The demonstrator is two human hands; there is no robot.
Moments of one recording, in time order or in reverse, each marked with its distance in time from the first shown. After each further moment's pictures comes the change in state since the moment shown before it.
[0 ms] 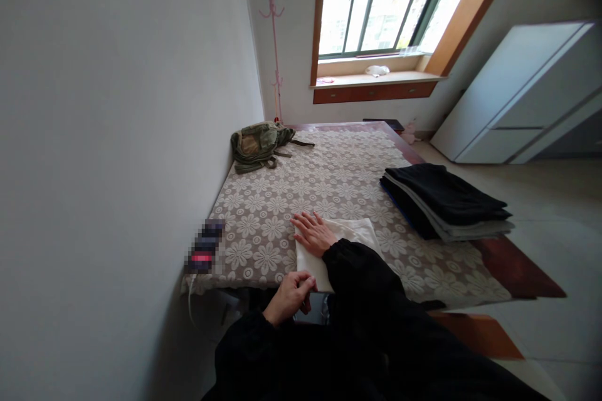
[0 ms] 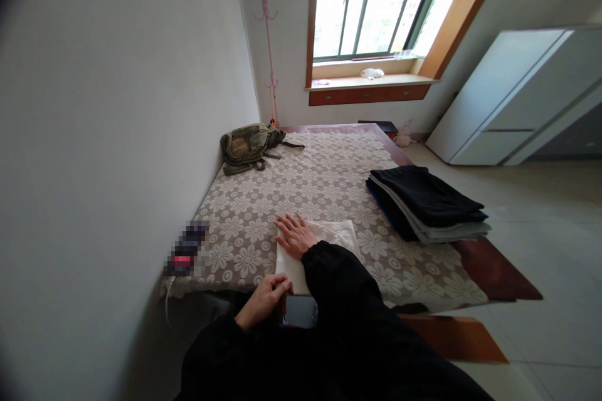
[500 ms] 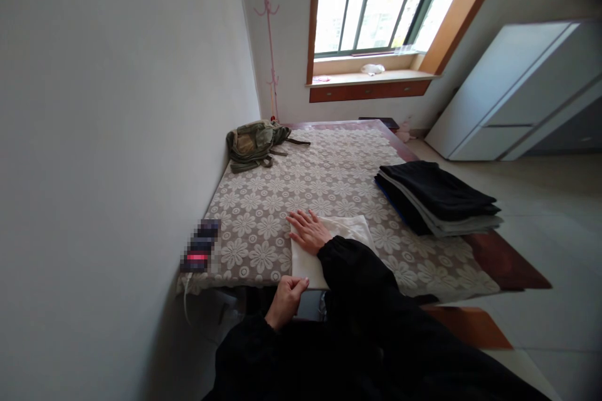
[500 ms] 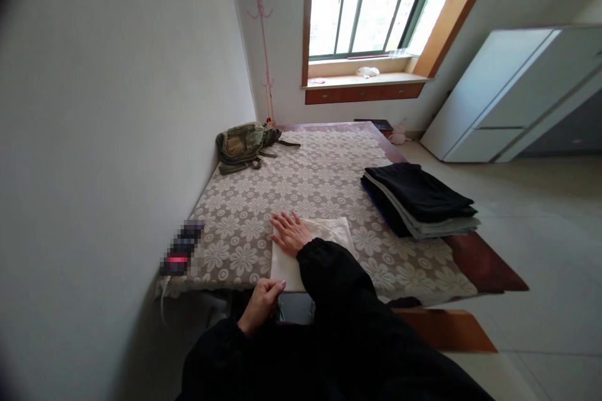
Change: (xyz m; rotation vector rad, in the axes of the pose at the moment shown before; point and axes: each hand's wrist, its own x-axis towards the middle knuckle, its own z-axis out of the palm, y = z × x) left_hand -0.005 -0.016 0.012 -0.015 0.180 0.016; right_hand 0.001 -0.004 -0.004 0.025 -0.030 0.030
